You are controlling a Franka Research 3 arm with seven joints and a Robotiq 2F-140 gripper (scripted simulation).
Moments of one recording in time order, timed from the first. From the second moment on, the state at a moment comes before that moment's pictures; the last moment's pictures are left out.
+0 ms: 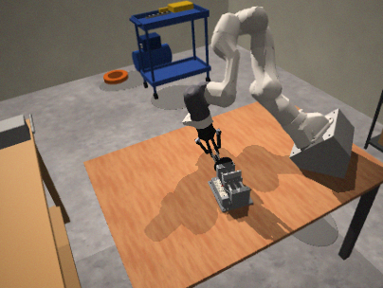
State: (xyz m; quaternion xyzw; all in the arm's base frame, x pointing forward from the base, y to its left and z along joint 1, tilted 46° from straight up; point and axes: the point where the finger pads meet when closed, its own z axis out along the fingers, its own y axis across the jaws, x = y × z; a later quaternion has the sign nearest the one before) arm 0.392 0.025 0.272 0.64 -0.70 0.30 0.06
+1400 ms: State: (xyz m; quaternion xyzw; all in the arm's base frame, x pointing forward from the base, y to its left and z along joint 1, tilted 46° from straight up) arm 0.402 -0.007 0.218 0.65 -0.70 0.30 0.06
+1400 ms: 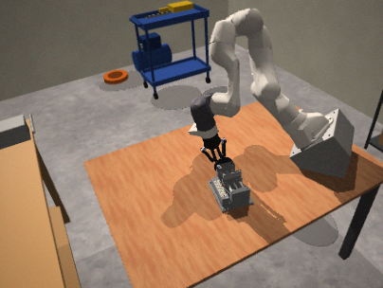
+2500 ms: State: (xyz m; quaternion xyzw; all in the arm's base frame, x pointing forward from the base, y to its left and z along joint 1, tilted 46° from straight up) arm 0.354 0.006 0.227 0.64 -0.70 0.30 0.06
